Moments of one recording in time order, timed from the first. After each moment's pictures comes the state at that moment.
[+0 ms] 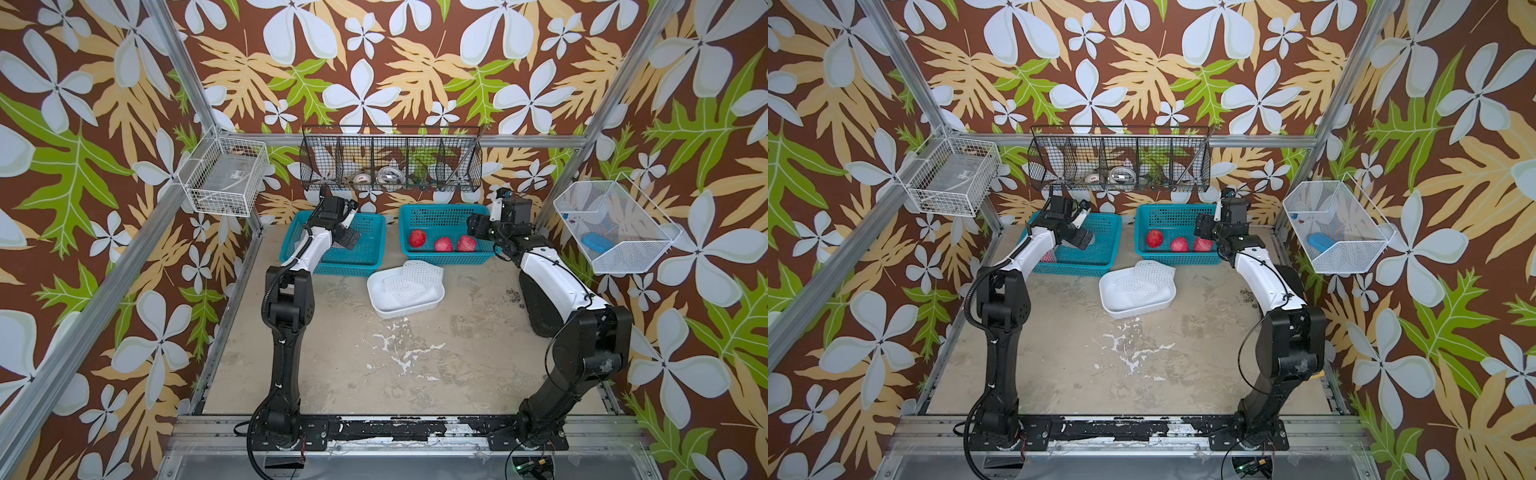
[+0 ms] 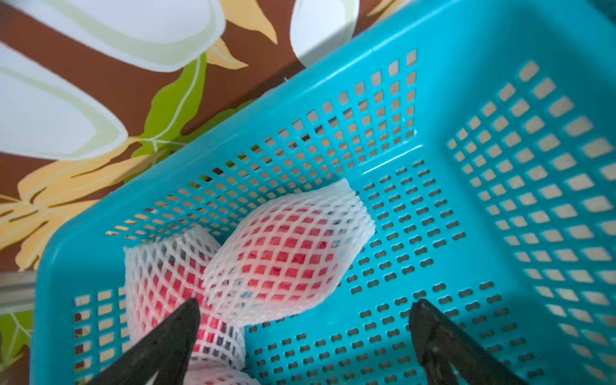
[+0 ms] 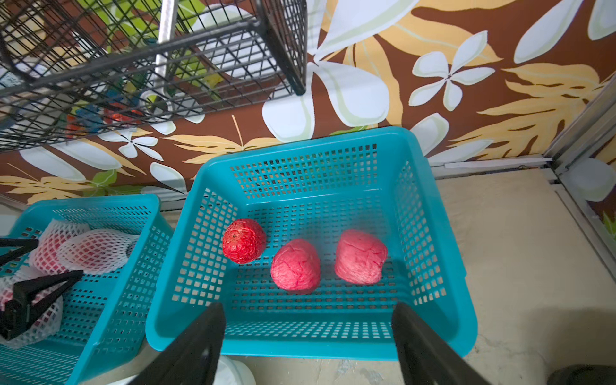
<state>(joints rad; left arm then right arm) -0.17 2.35 2.13 -0.59 -0.08 0.46 0.11 1.74 1.52 -0.26 -0.06 0.24</state>
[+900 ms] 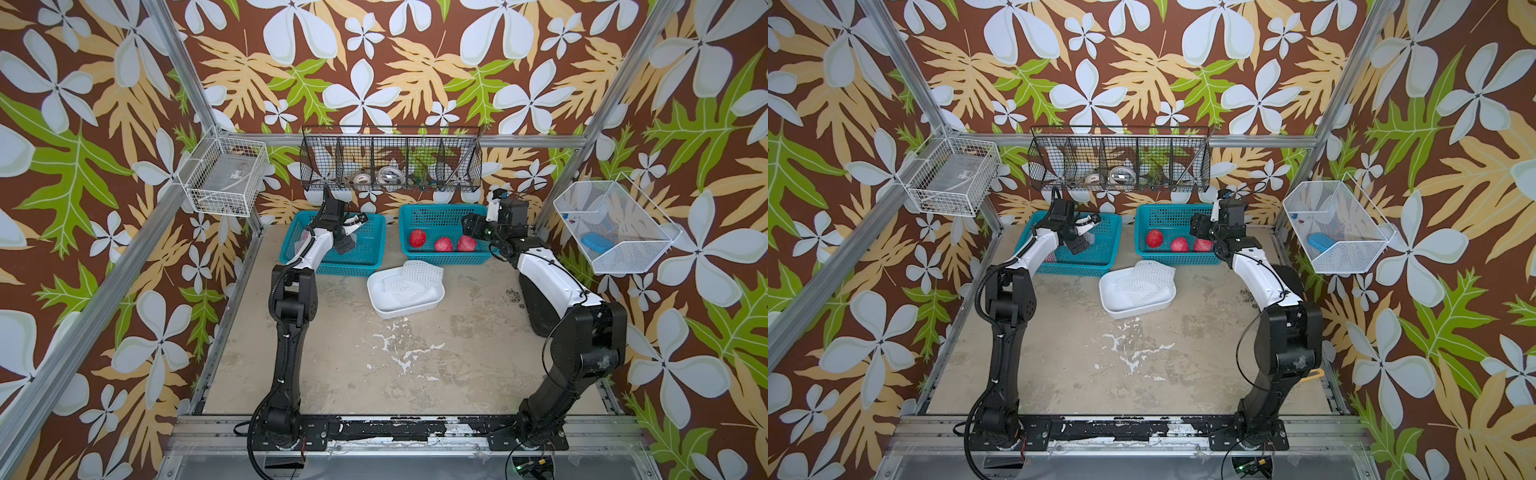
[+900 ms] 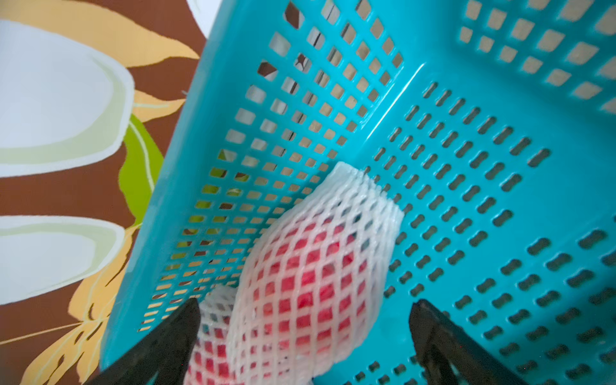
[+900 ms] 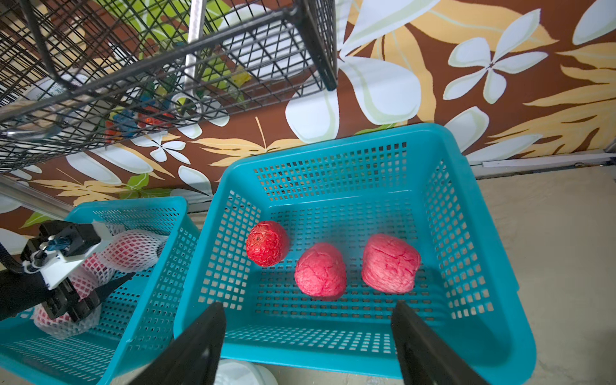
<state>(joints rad) -0.16 2.46 2.23 -0.58 -0.08 0.91 0.11 1.76 1.50 -0.20 -0.12 0.29</state>
